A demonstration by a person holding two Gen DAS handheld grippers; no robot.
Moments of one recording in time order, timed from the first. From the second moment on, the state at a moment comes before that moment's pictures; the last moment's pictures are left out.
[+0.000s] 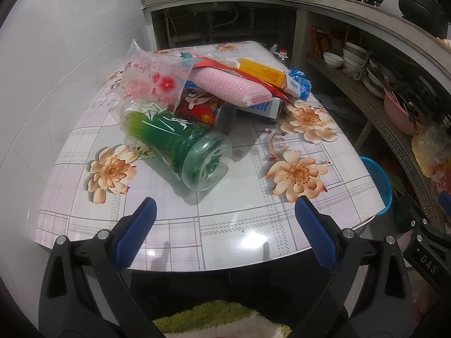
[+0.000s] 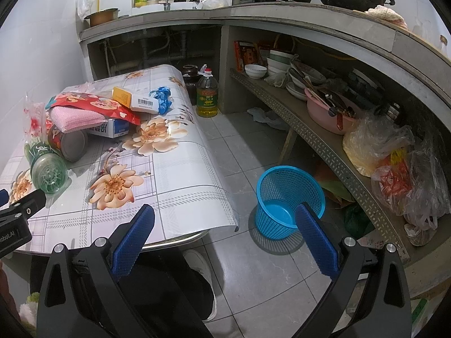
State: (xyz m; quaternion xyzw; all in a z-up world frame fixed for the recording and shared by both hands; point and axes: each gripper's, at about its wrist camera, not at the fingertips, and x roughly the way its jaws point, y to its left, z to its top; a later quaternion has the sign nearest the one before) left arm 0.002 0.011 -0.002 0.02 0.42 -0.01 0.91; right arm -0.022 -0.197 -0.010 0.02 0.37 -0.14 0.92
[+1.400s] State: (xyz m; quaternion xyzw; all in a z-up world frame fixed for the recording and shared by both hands) left arm 0.033 0.071 0.010 -0.01 0.37 0.00 0.93; right arm 0.010 -0.198 -0.021 0.04 0.37 -0.13 0.92
